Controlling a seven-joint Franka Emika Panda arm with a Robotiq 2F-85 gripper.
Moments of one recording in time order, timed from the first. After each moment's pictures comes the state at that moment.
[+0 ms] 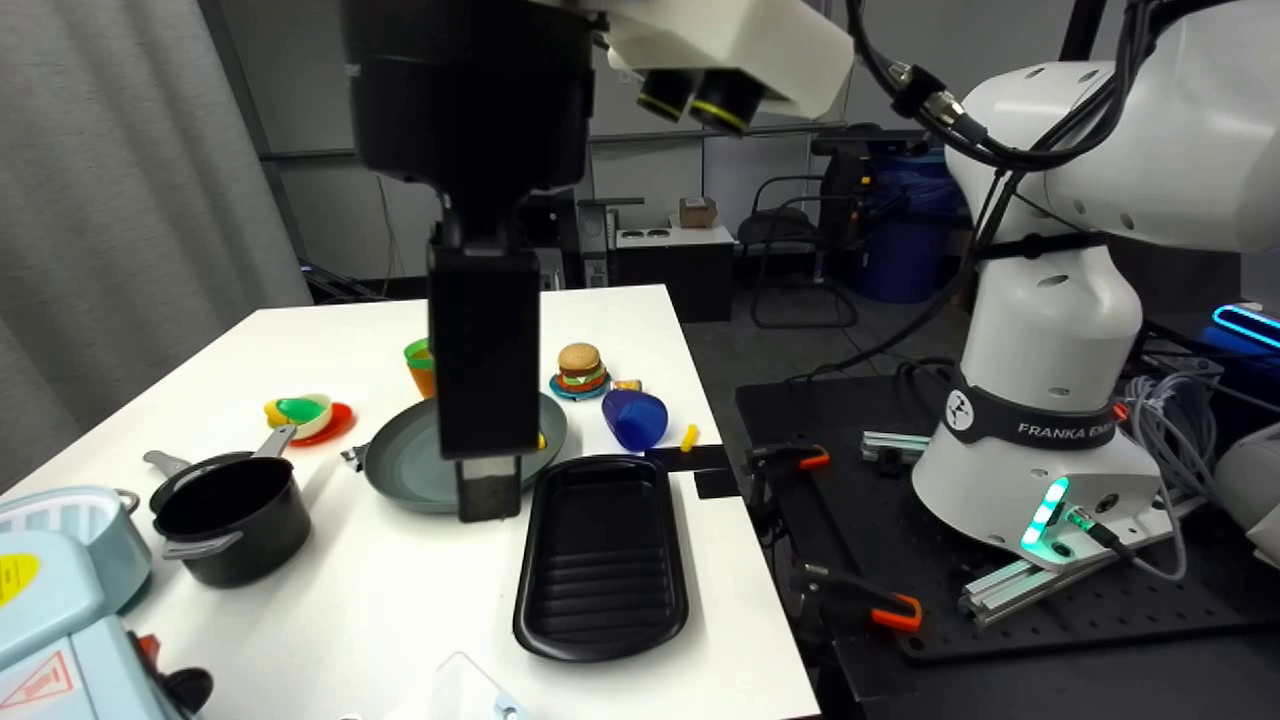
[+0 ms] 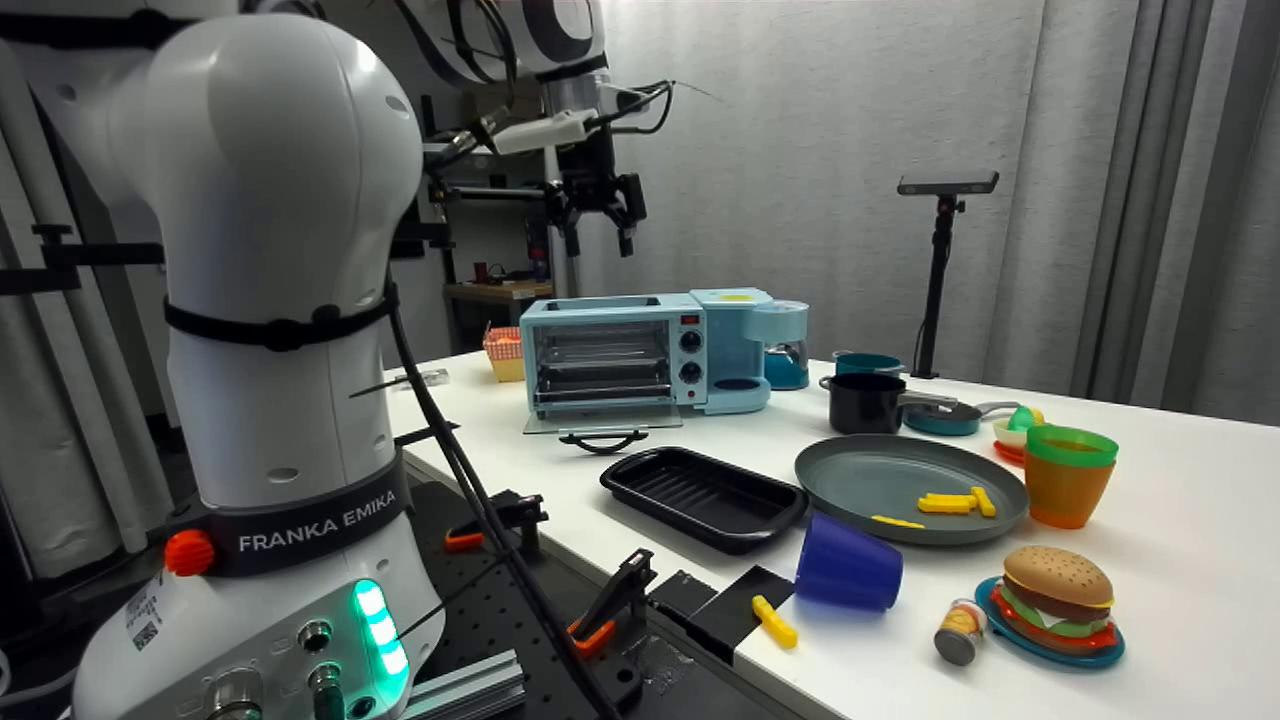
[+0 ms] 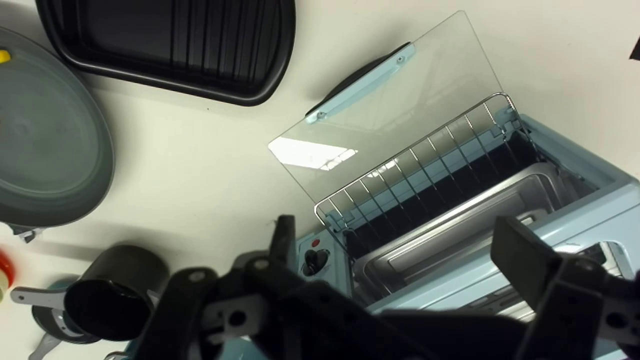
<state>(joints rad) 0.18 -0.35 0.24 -2.51 0.06 2.34 0.15</state>
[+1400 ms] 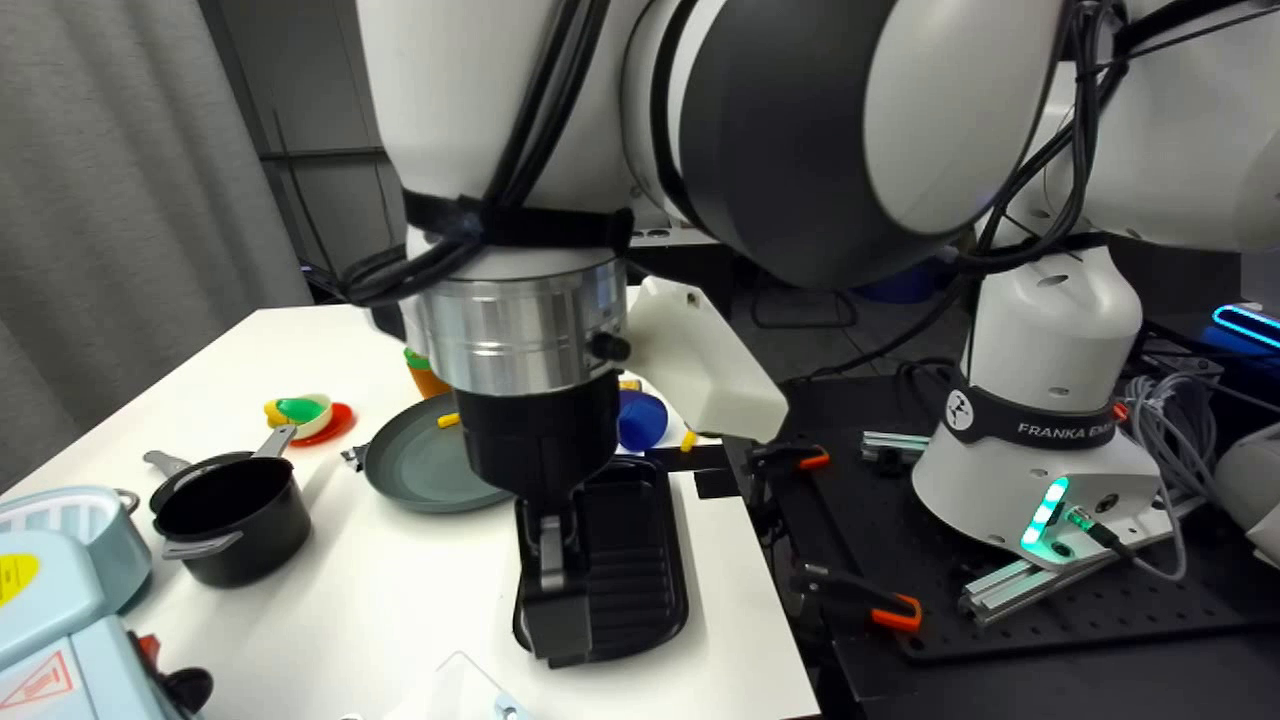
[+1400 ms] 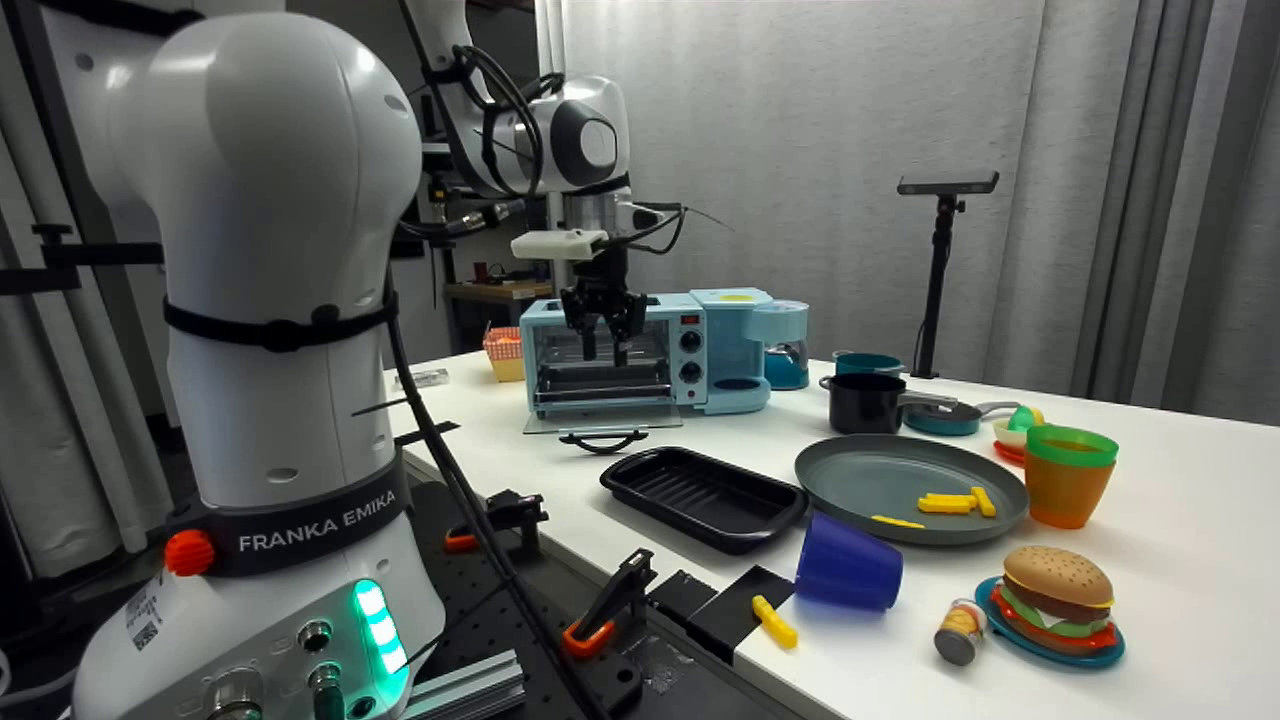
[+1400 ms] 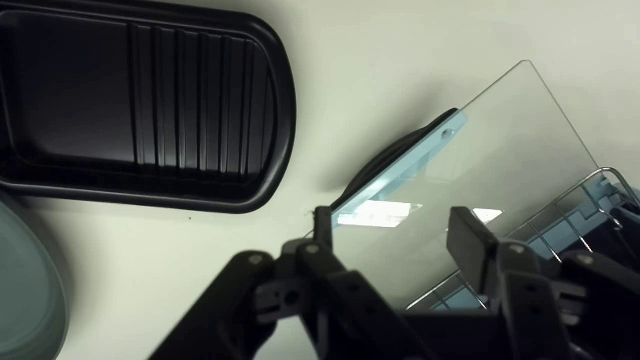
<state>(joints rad) 0.17 -0.08 0.21 -2.62 0.06 2.60 0.22</state>
